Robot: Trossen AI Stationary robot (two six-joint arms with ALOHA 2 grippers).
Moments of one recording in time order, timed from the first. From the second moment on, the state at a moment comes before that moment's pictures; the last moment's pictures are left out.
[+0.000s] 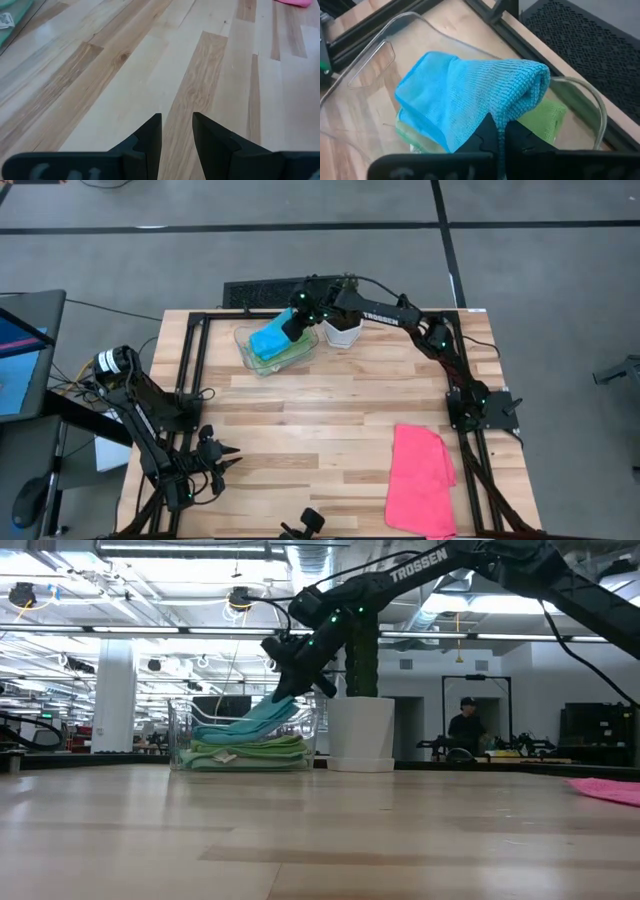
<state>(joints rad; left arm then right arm) -1.20 1.45 0.62 -0.64 -0.98 -1.58 -0.44 2.32 2.09 -0.58 -0.10 0.19</state>
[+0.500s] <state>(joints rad) -1.20 1.45 0.62 -0.64 -0.95 -1.60 -0.40 2.34 2.09 -0.58 0.00 0.11</state>
